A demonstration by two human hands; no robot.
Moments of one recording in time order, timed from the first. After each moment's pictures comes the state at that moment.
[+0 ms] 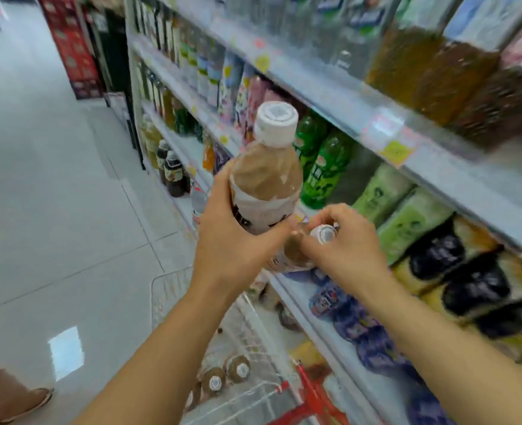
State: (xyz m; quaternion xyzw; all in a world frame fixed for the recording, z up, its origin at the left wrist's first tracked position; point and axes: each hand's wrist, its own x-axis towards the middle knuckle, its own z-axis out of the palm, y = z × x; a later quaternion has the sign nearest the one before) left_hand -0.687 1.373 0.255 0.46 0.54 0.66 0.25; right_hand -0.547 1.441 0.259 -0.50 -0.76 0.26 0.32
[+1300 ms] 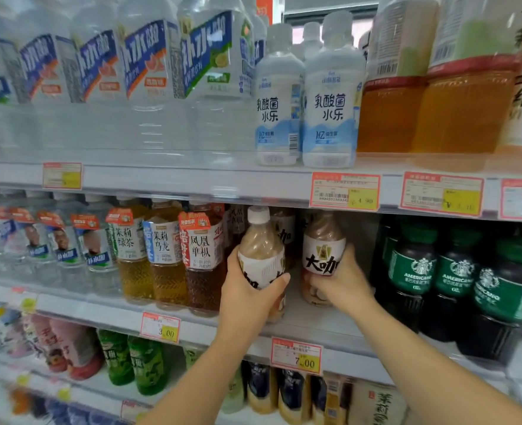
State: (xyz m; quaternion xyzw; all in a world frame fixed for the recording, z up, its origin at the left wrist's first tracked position) left_hand -0.468 1.495 0.400 0.65 0.39 0.54 0.37; right_hand -0.296 1.478 0.405 -0.71 -0.48 0.12 0.50
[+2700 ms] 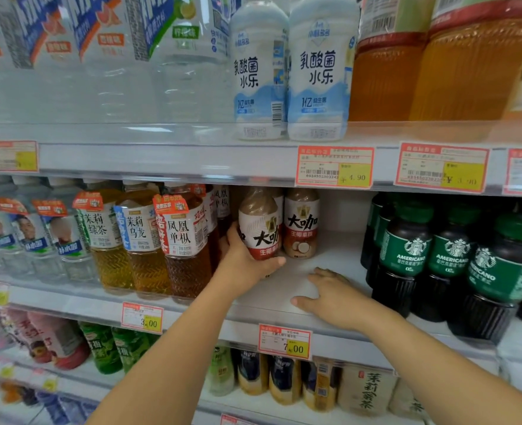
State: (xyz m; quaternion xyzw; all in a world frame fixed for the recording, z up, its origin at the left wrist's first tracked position) left_hand -0.442 1.559 0.395 0.73 0.44 0.39 0.36; right_hand -0.294 1.456 0.392 -0.76 -0.63 0.13 0.08
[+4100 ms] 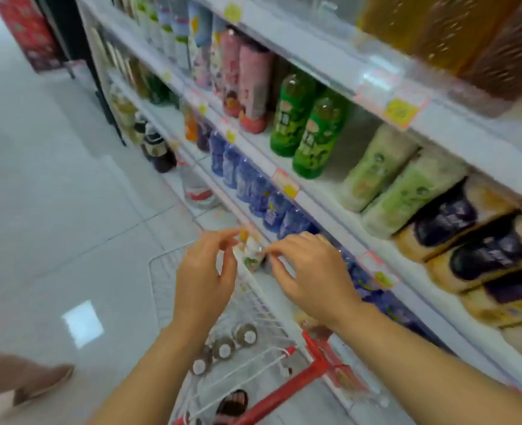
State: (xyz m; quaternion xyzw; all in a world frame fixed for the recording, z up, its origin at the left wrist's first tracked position) left_hand -0.703 1.371 0.150 0.57 0.64 0.51 0.10; right_hand -0.543 1.423 0.198 -0.38 -0.90 0.07 0.21
